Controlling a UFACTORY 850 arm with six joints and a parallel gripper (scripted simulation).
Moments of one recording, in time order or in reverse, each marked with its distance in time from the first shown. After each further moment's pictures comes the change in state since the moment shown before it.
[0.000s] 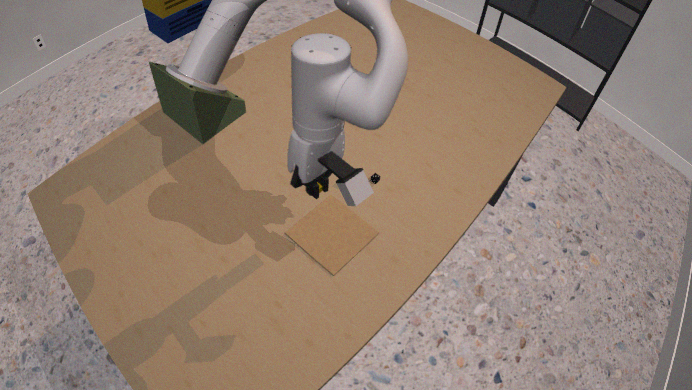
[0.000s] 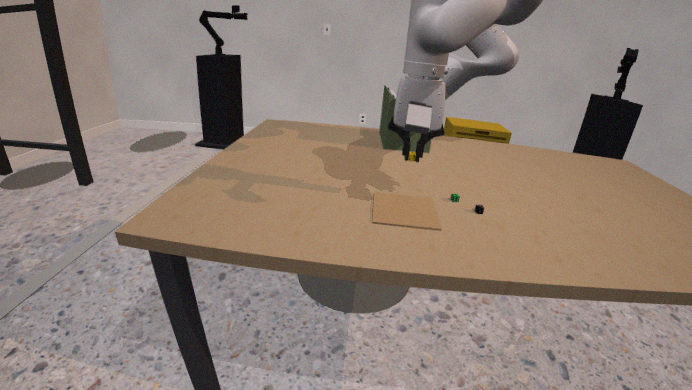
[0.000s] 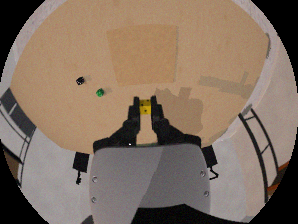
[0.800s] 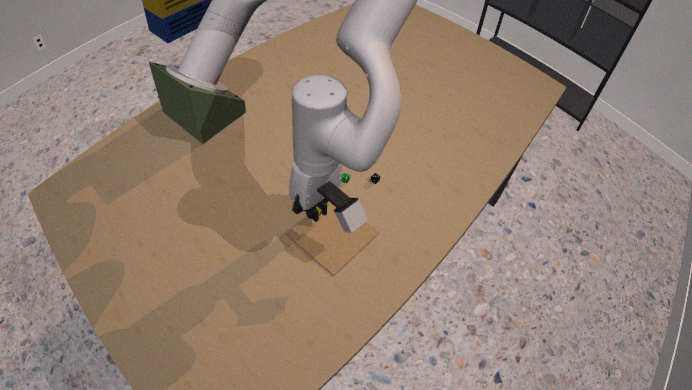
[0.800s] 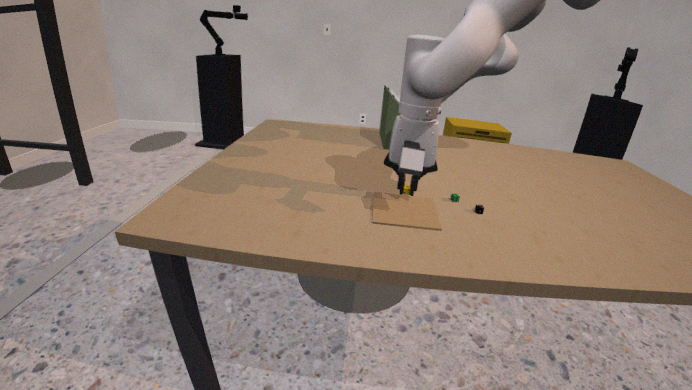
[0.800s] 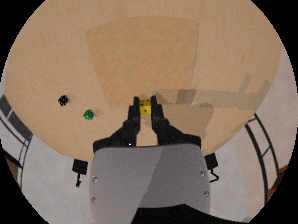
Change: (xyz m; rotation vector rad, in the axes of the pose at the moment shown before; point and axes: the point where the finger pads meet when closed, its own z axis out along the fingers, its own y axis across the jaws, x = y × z) arm -0.001 0.000 0.081 0.000 -0.001 0.000
